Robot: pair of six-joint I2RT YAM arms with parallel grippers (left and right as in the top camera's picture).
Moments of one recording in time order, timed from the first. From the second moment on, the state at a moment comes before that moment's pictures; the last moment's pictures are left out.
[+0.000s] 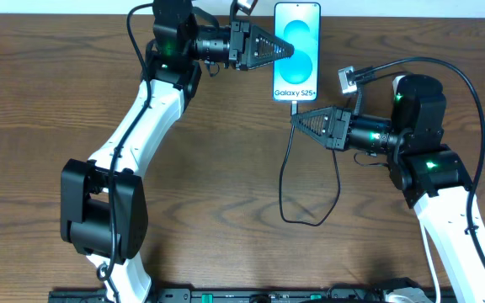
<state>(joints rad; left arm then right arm) -0.28 1.91 1.55 0.53 1.41 -1.26 0.17 1.22 1.03 -0.30 -0.99 0.65</state>
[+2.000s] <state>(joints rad) -0.28 2.17 1.56 -0.15 1.03 -0.93 0.17 1.25 1.03 -0.72 -0.54 0.54</state>
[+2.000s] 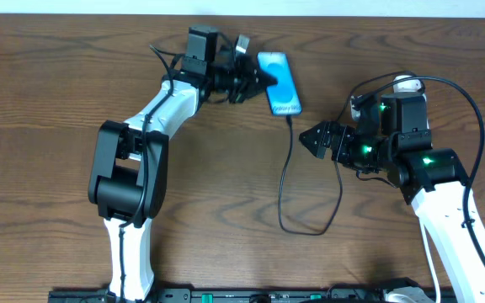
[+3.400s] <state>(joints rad) -0.39 2.17 1.56 -0.72 0.75 -0.35 0.17 1.25 1.03 -0.75 -0.52 0.51</state>
